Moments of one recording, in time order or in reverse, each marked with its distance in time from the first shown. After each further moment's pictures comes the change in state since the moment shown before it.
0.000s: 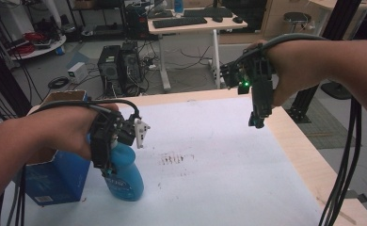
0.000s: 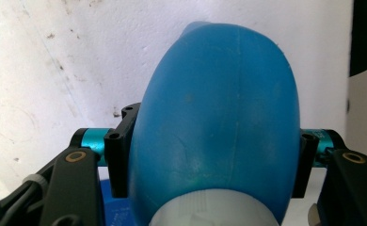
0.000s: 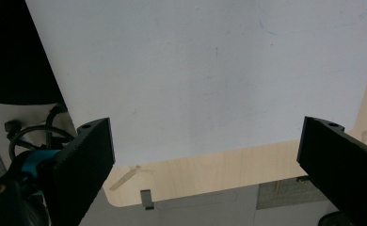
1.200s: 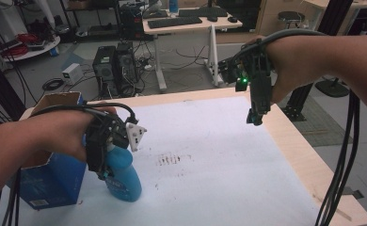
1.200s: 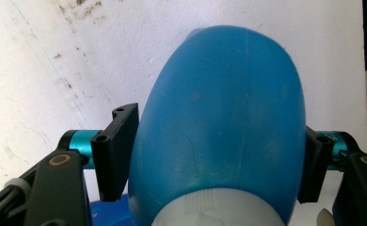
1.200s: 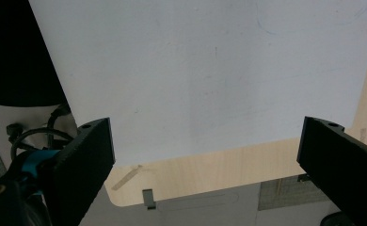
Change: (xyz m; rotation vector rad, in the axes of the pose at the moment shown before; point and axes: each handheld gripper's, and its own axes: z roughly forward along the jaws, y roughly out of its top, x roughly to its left) left arm 0.005 -0.002 0.012 -0.037 0.025 0.101; right arm 0.001 -0.004 -0.008 -0.012 -0.003 0.007
